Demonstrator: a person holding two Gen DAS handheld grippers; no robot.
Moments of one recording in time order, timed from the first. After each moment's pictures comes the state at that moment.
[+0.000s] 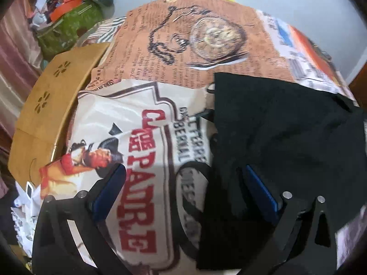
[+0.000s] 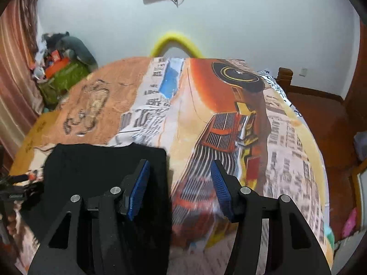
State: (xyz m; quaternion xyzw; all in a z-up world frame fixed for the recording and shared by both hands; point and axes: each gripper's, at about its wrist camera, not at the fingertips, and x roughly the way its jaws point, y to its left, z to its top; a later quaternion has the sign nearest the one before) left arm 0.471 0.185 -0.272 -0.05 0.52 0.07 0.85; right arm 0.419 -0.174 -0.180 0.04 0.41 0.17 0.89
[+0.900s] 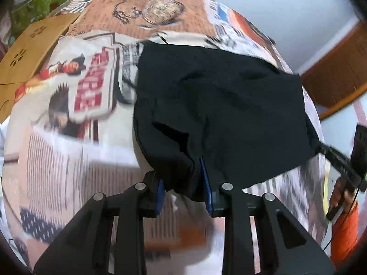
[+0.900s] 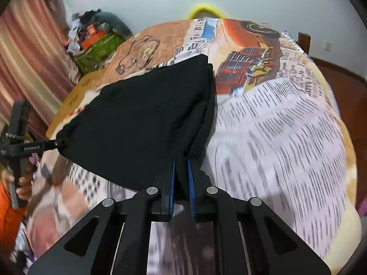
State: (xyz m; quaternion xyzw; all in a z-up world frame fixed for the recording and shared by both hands) left arm 0.319 0.134 -0.254 -0.13 0.55 -0.07 0.82; right arm 0.266 -0.184 -0.190 0.04 0.48 0.25 0.84
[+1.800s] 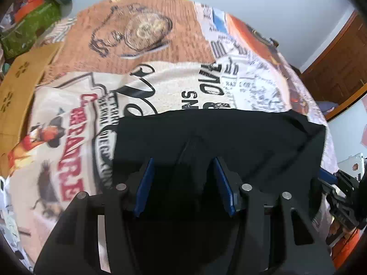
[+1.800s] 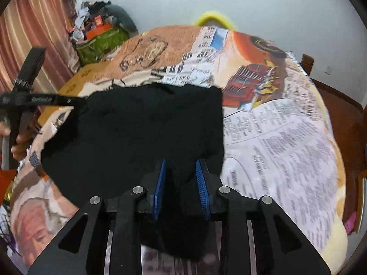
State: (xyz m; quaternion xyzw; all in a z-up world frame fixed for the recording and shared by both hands) left arm 0.441 0.114 -0.254 -0.08 0.54 -0.06 0.83; right arm 0.286 -0.154 -0.200 -0.03 0.46 0.25 0.85
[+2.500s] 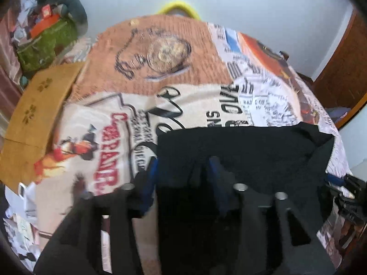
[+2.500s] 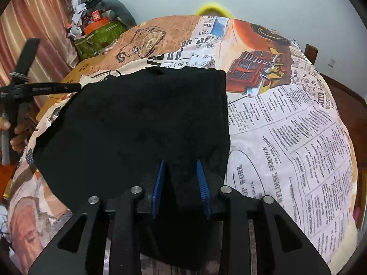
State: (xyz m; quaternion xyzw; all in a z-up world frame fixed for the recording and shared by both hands) left arm 0.412 0.138 -0.215 -0.04 0.48 -0.01 0.88; right arm 0.281 -0.159 -0.201 -0.01 0.48 0.25 0.84
